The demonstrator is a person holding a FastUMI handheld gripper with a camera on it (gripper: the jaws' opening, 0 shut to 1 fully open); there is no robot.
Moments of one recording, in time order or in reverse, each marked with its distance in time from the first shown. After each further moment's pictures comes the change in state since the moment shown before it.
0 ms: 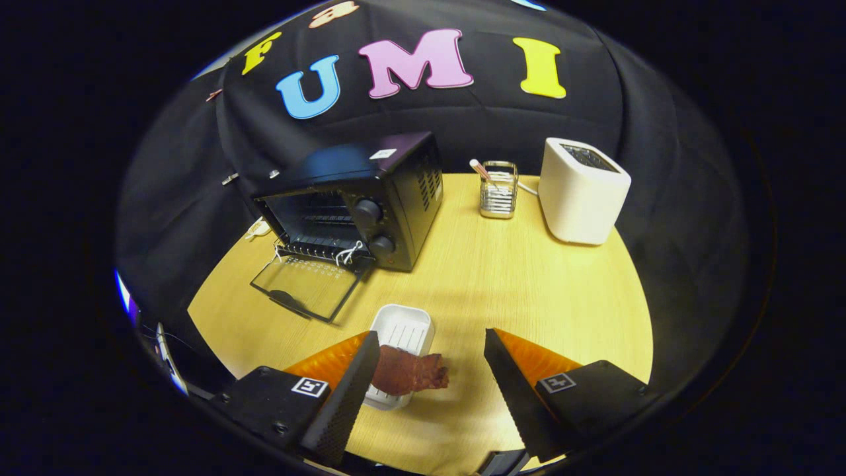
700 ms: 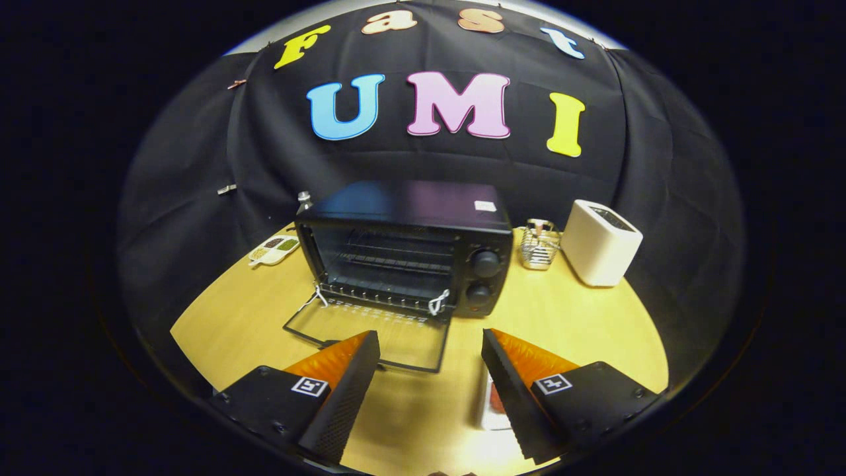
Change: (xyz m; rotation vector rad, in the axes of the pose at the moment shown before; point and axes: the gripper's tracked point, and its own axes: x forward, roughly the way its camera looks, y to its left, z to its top) arm -0.013 0.156 0.053 -0.119 -0.287 -0.181
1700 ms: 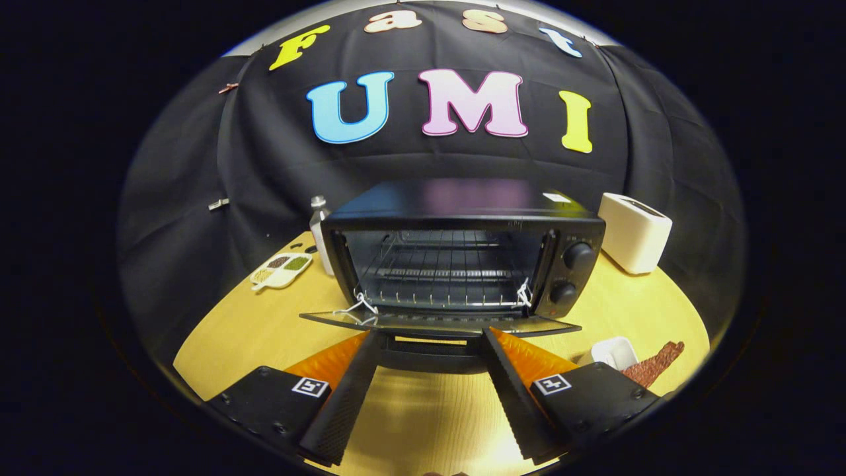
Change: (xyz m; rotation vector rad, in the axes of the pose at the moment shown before) arm 0.081 0.141 -0.035 0.080 -0.023 -0.025
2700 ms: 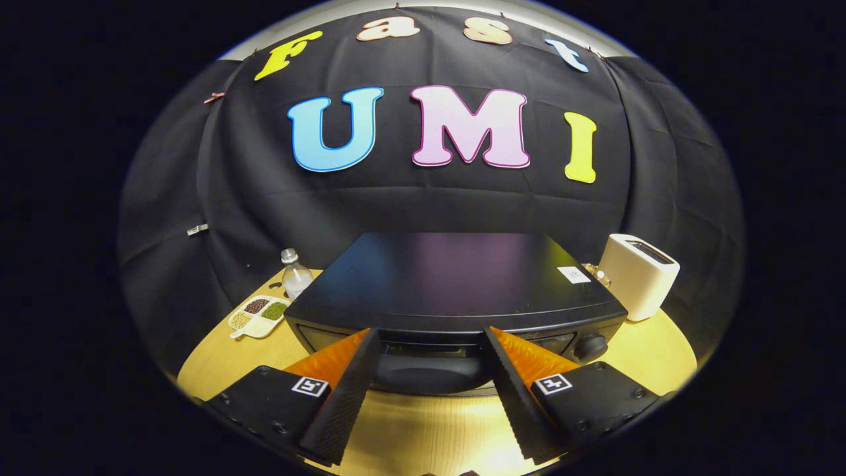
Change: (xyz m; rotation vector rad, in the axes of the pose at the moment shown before) arm 0.070 -0.009 0.113 -0.010 -0.110 -0.047
